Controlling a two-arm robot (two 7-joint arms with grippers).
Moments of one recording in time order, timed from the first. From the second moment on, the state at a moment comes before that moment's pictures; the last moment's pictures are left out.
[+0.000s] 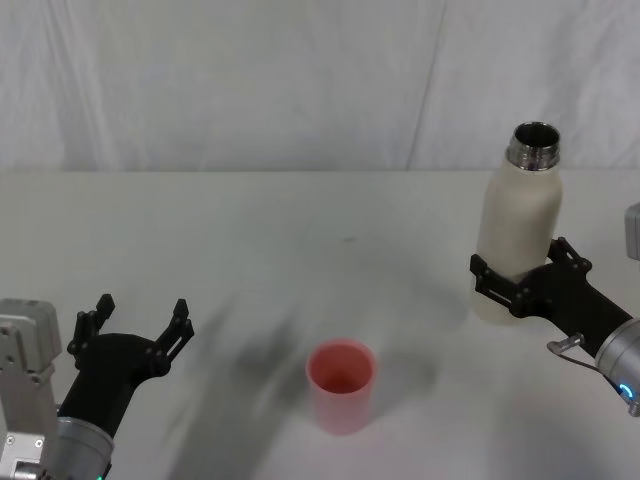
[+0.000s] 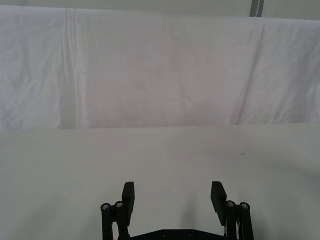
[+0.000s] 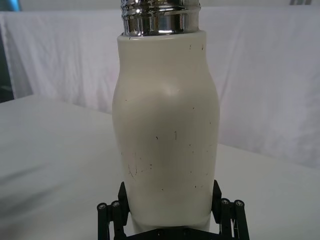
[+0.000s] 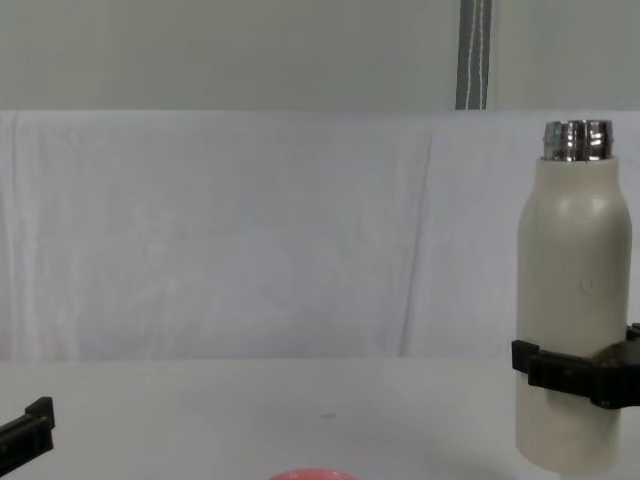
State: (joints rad) left arm 0.27 0.24 0.04 -1.85 -0.25 -0.02 -0.02; right arm 0.10 0.33 -0.22 -1.65 0.30 0.10 0.31
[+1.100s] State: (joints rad) left arm 0.27 0.24 0.04 -1.85 -0.25 -0.02 -0.02; right arm 0.24 0.24 -0.25 -1.42 0.29 0.03 0.28
